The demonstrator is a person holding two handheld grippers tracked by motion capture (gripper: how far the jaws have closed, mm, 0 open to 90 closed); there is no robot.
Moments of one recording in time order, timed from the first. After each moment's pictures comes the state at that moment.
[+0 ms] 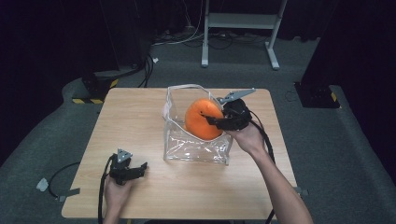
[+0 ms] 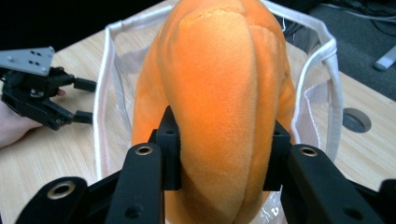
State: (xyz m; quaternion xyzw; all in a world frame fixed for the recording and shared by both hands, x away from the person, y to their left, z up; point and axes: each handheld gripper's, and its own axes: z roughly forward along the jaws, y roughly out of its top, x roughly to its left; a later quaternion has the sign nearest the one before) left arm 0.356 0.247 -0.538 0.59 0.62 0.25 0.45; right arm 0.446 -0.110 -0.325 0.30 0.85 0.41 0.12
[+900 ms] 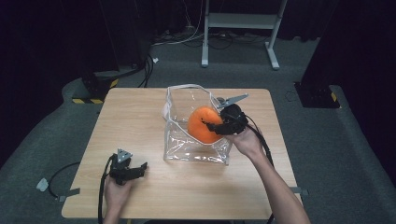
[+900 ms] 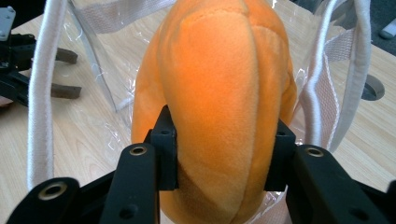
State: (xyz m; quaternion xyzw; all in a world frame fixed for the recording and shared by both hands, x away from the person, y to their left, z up) left arm 0.356 0.247 -0.538 0.59 0.62 0.25 0.45; right arm 0.455 -0.106 -0.355 0.32 0.87 0.36 0.10
